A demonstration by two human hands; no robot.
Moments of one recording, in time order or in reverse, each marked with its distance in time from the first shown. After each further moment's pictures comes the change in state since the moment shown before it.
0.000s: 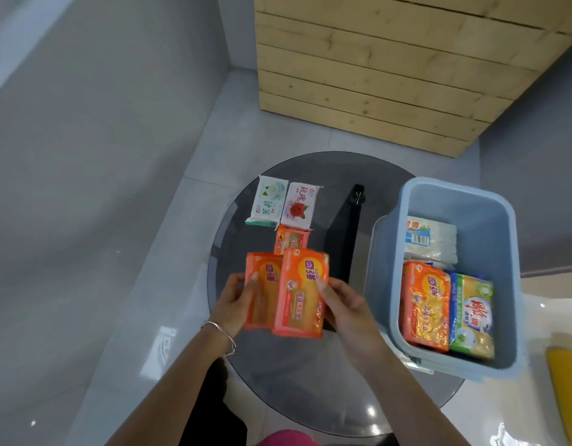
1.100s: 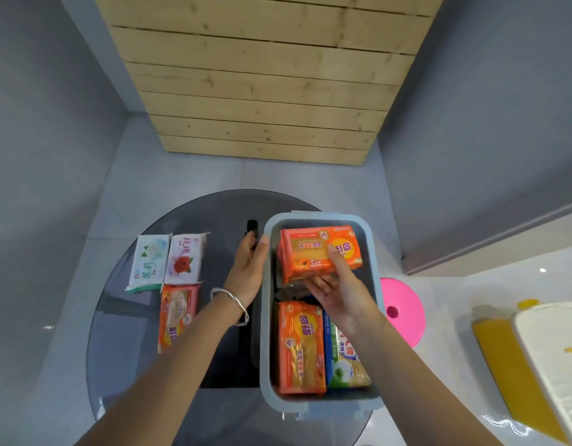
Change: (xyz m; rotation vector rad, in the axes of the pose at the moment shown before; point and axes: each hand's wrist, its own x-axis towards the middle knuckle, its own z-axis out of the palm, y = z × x) left_hand 0.030 0.155 0.206 0.259 -0.257 0.253; right_hand 0.041 -0.105 -0.168 0.644 0.197 0.053
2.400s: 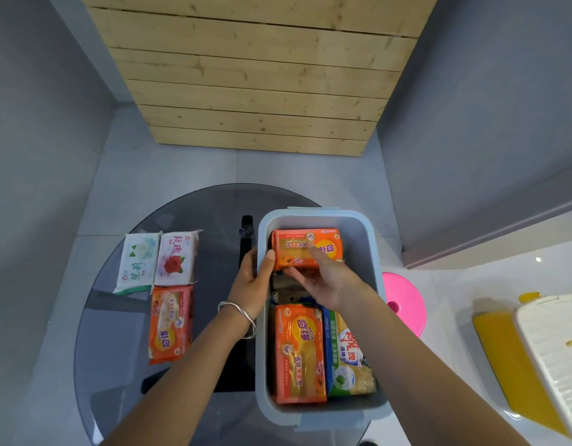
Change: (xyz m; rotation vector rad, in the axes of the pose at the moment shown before) left_hand 0.019 -0.040 0.023 -0.096 0.032 -0.016; right_hand 0.041 -0.008 0.019 -0.043 0.130 0.230
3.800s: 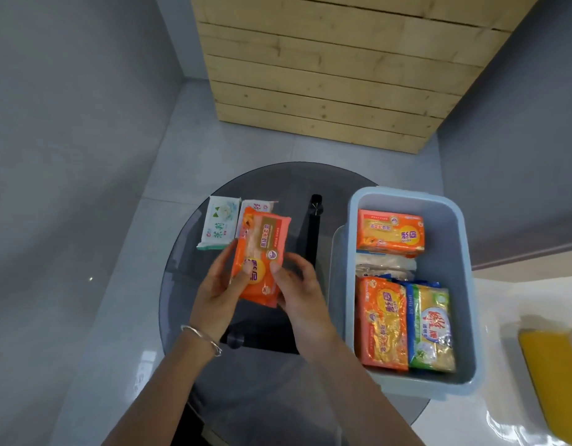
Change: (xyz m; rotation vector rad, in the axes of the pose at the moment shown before) left_hand -0.081 -0.060 -0.149 -0.246 0.142 0.110; right_hand -0.046 0.168 0.077 -0.371 -0.339 -0.368
